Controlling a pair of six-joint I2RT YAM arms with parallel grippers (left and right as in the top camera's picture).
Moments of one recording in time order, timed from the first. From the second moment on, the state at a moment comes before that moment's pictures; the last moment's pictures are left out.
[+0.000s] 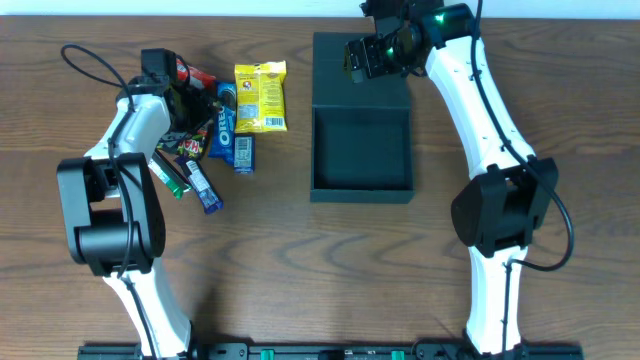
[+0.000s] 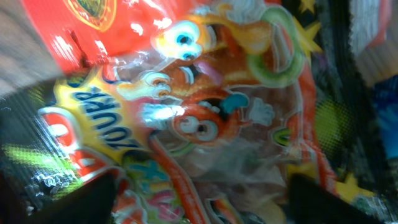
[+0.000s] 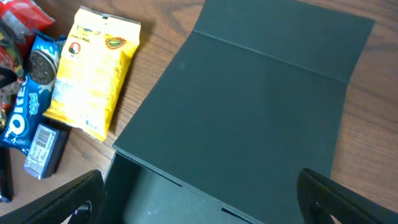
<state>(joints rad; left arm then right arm) 0.08 2.09 1.47 -0.60 0.05 -0.66 0.27 2.28 2.29 -1.07 -0.24 0.02</state>
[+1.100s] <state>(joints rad) 0.04 2.02 1.49 -0.56 0.09 -0.49 0.27 2.28 2.29 -1.09 -0.24 0.02</state>
